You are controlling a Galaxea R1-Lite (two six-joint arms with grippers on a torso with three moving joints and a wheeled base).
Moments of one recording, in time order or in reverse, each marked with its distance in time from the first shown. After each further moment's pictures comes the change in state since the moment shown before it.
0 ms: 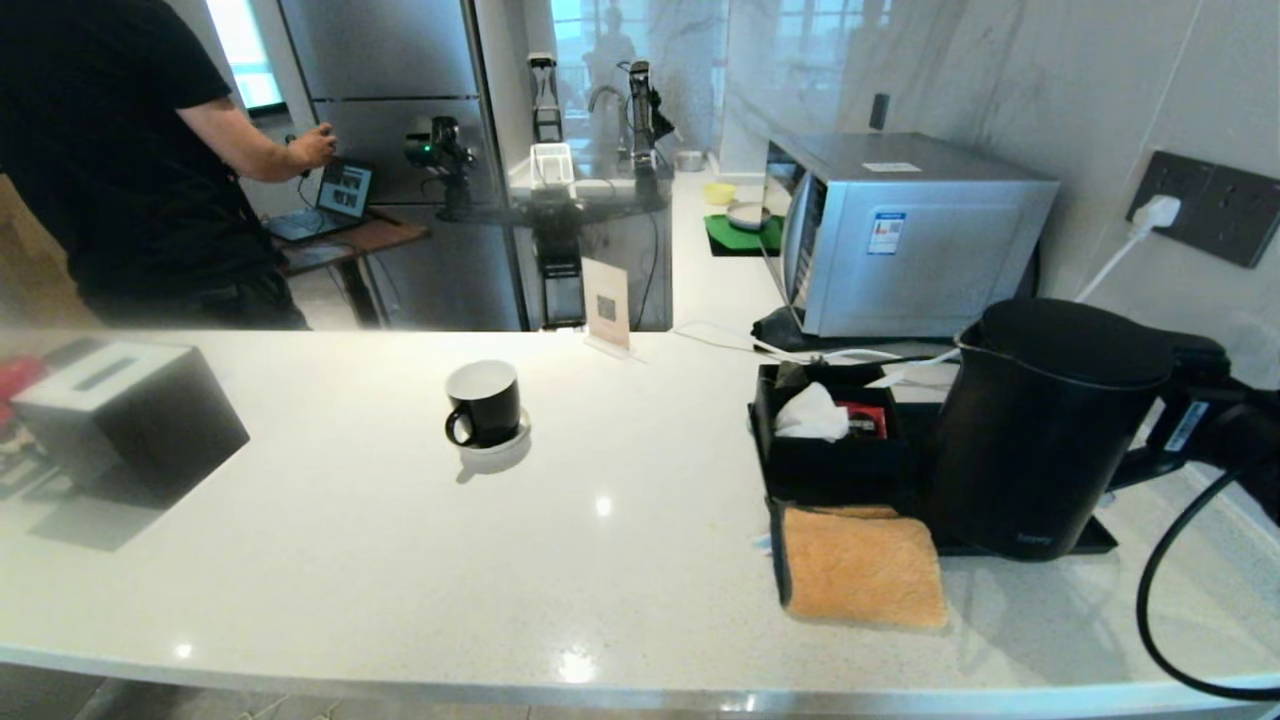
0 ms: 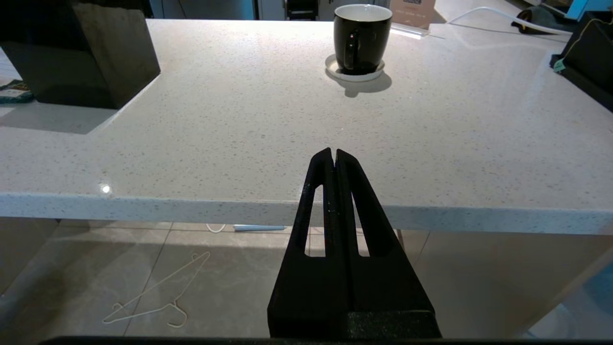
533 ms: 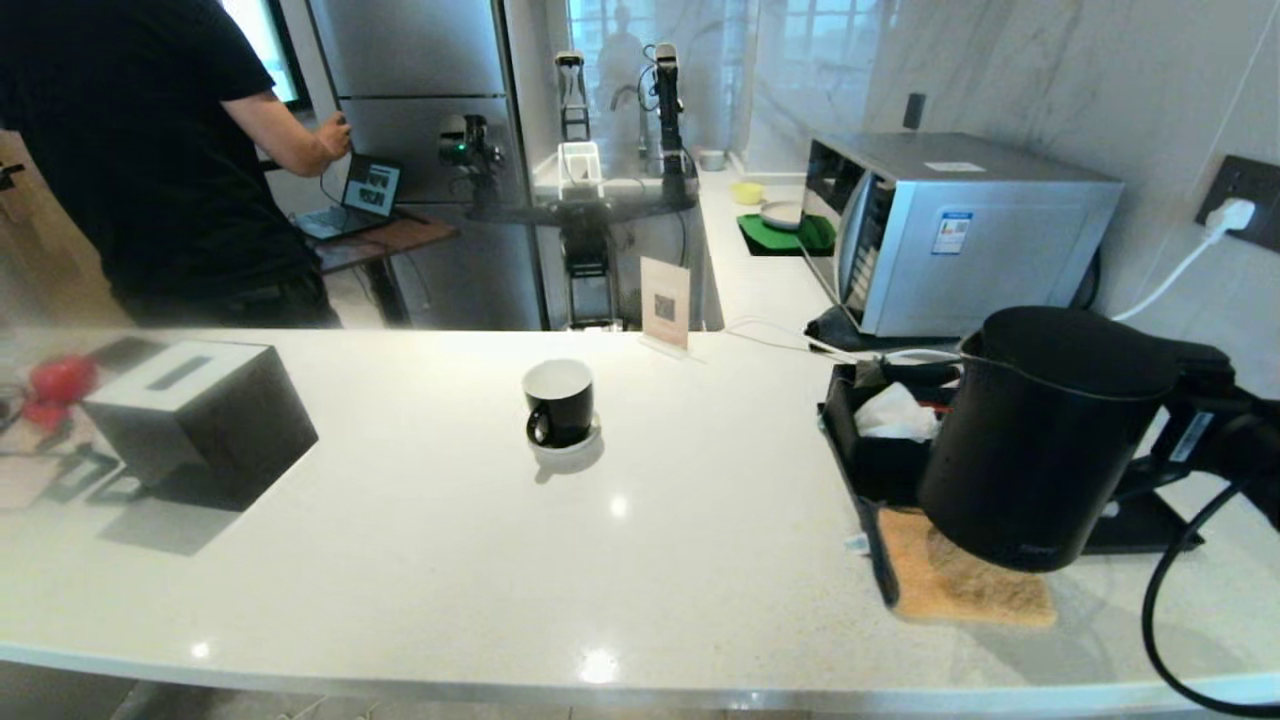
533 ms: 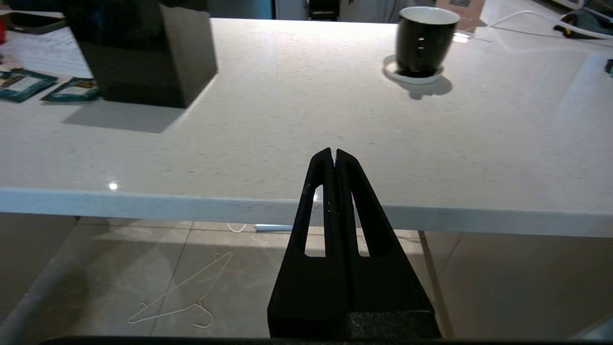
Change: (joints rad) left arm 0.000 0.000 0.000 0.000 0.002 -0.006; right arm 0.001 -0.013 0.029 -0.007 -0.001 -0.001
